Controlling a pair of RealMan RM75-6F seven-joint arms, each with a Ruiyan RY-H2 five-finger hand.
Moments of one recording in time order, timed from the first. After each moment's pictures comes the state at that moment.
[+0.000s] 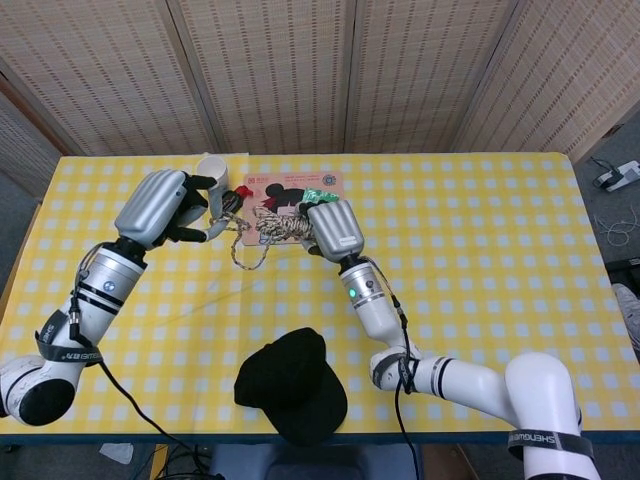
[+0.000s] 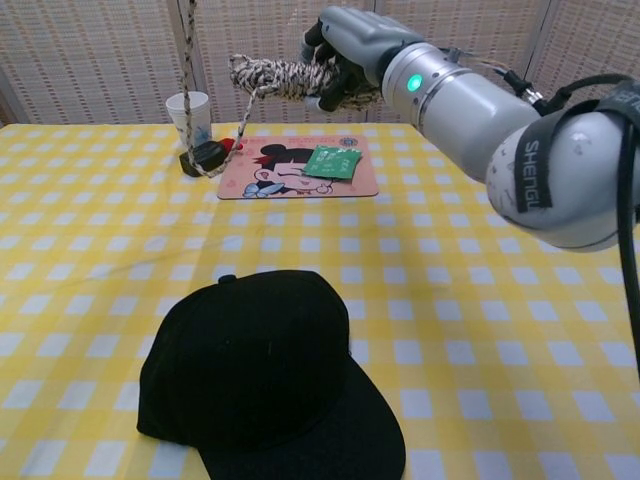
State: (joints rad) left arm -0.87 -0.88 -0.49 -1.98 0.84 0.89 -0.01; right arm 1.08 -1.84 0.43 -1.15 -0.96 1.03 -0.40
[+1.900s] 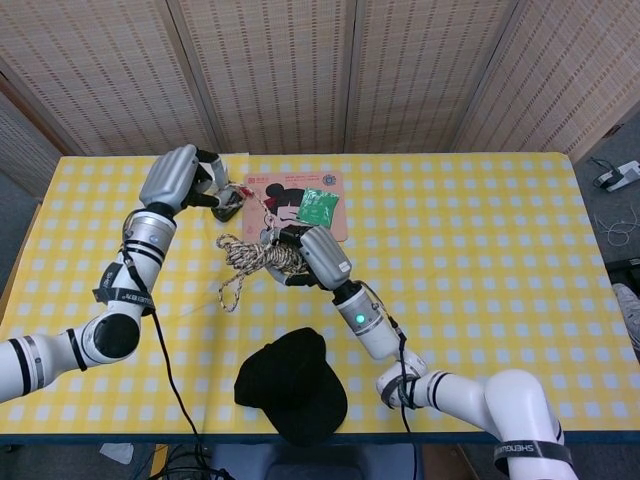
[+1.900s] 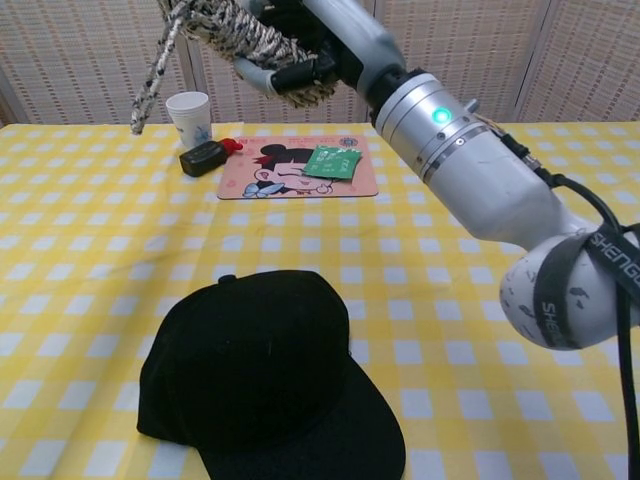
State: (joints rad) left arm -1.17 -1.06 -0.37 -1.70 0.27 0.93 0.28; right arm 1.01 -1.95 0.32 -0.94 -1.47 1.27 0.56
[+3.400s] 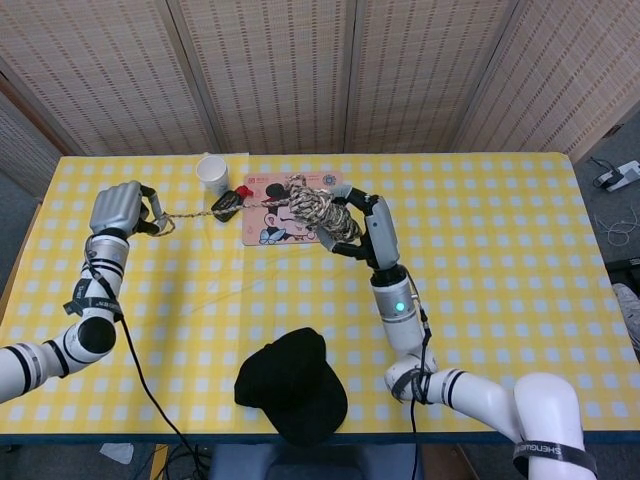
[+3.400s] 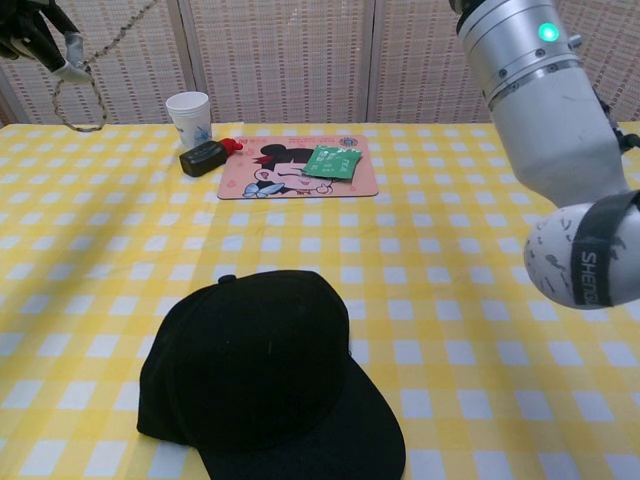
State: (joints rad) left arm -1.04 -1.16 -0.22 -1.50 0.26 0.91 0.43; right arm 0.93 -1.90 0.47 -1.04 -1.44 1.49 0.69
